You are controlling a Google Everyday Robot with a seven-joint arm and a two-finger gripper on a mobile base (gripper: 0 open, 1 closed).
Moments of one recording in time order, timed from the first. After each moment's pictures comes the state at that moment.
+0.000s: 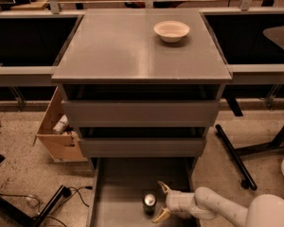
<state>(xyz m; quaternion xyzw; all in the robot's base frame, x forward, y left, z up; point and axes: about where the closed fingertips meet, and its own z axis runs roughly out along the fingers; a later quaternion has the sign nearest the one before) 0.518 -0.070 0.196 -0.54 0.68 0.28 0.41</state>
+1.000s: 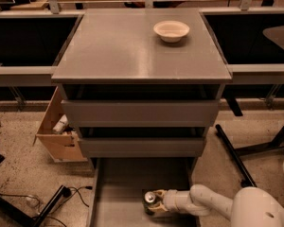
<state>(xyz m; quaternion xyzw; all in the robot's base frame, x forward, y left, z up) 0.524 -0.059 0.166 -0.53 0.70 0.31 0.37</state>
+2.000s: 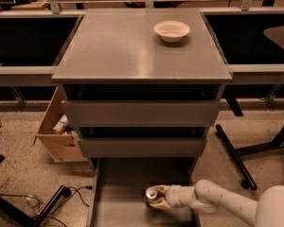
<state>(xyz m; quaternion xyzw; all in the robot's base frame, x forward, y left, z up) 0.517 -0.064 0.246 -0.55 0.68 0.29 0.40</state>
